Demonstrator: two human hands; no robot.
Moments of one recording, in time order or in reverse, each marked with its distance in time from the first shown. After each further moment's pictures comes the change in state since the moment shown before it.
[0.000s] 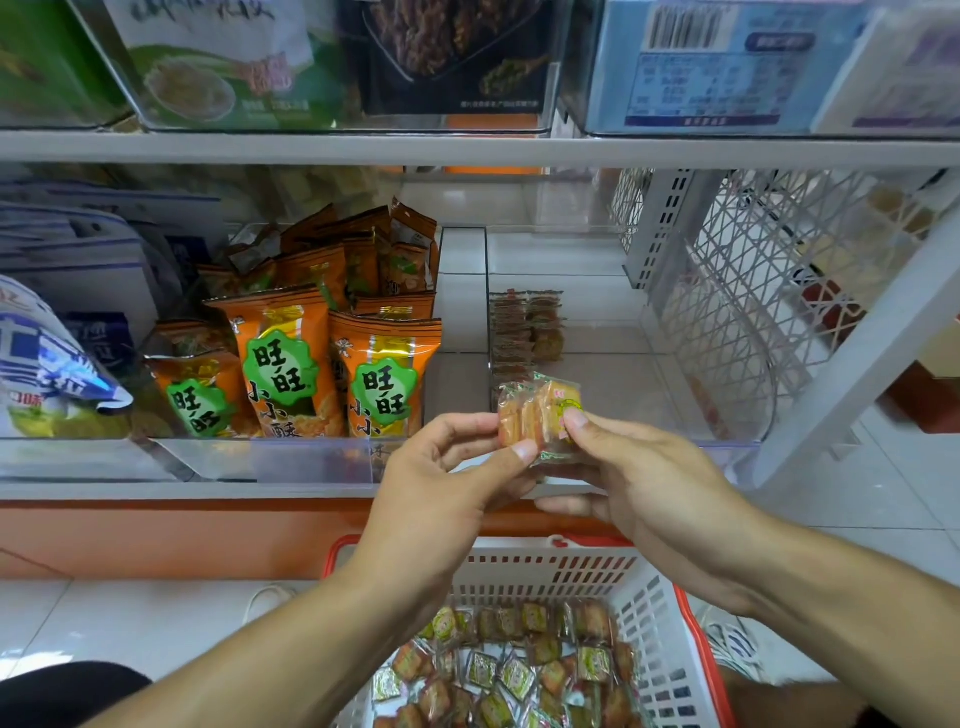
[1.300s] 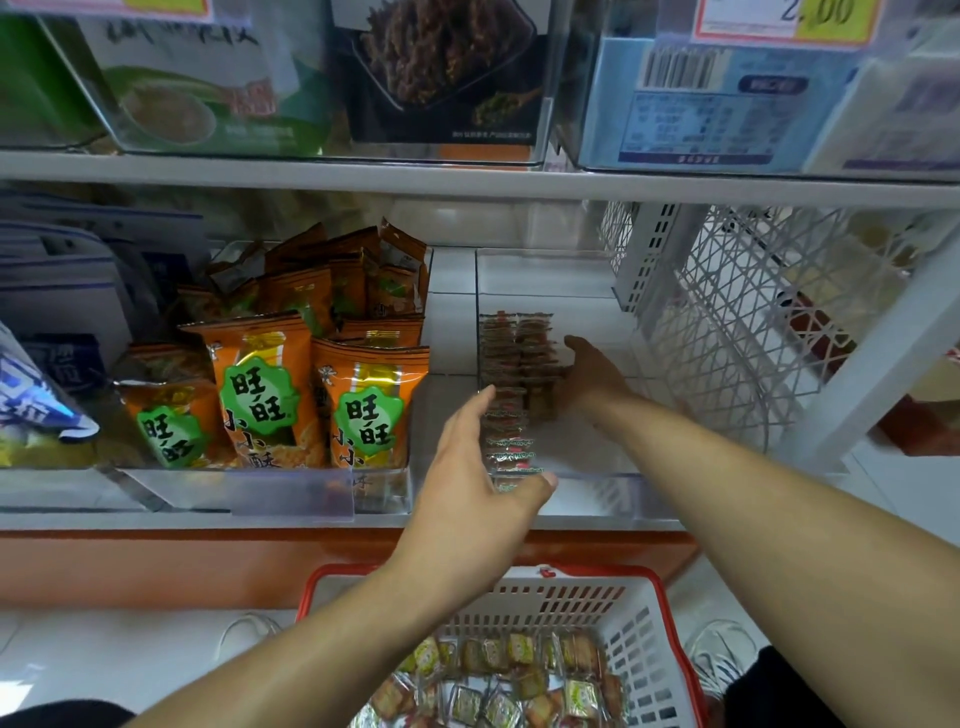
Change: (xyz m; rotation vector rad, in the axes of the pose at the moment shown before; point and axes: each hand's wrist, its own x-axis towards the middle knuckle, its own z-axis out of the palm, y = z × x) left_hand 0.028 -0.003 0.015 0.769 -0.056 0.220; right_hand 0.176 -0.009 -0.067 -0.842 0.414 0.053
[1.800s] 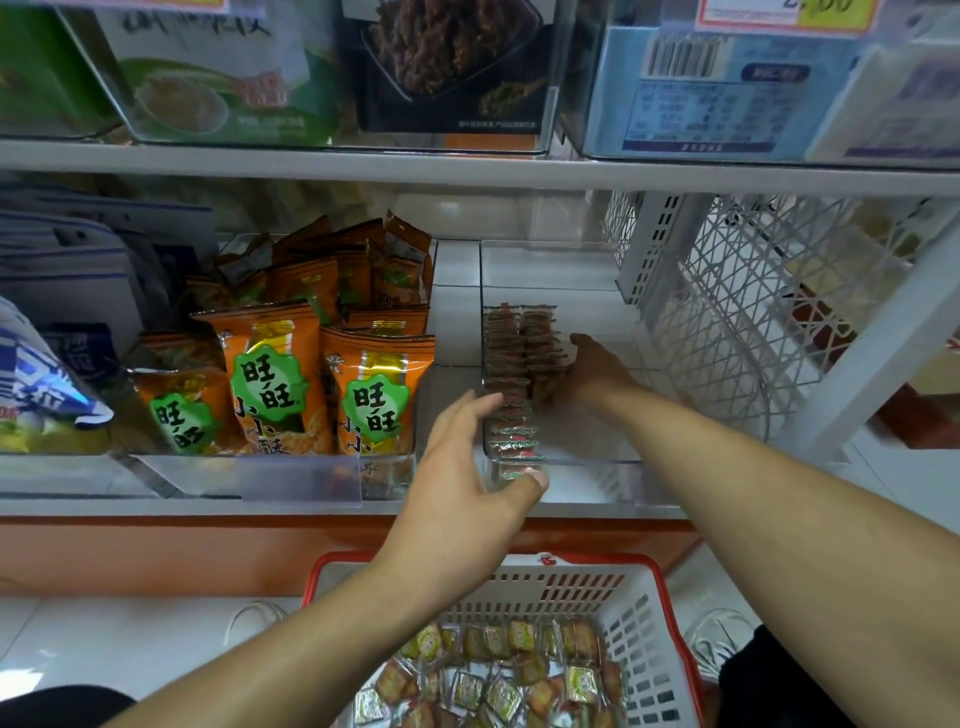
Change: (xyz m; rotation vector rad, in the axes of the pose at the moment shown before) left_hand -0.011 -0.004 -0.009 0.020 -0.001 0.041; right_hand 0.008 0.005 0.001 -0.145 -0.006 0.024
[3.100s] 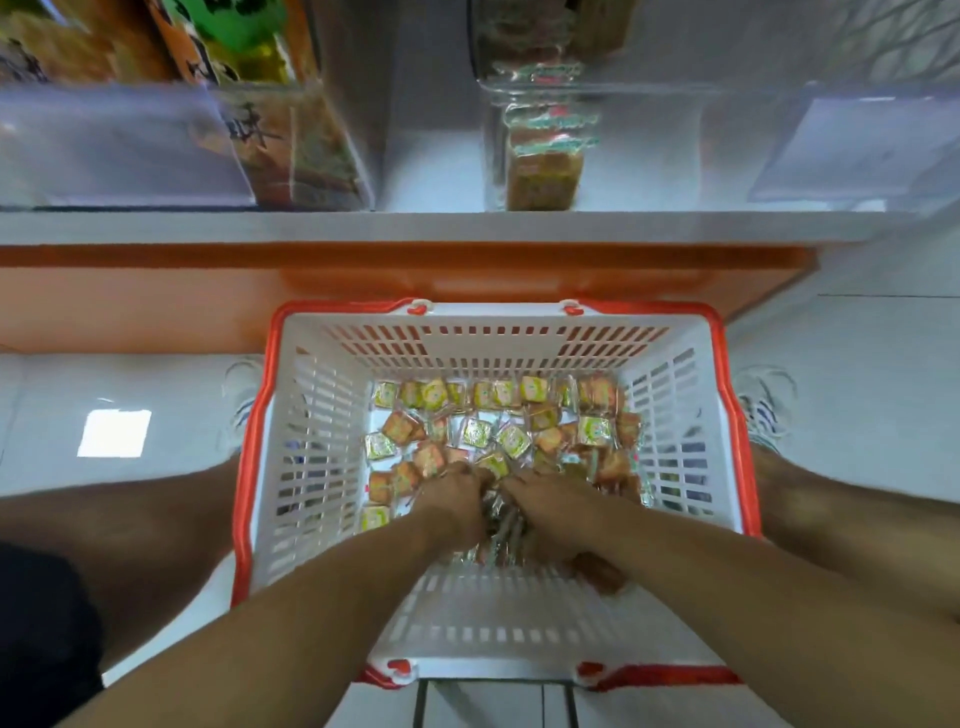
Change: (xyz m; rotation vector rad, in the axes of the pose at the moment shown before) left_hand -0.113 -0.308 0.159 0.731 -0.788 -0.468; right_hand -0.198 0.232 0.279 -0.685 -0.924 -0.410
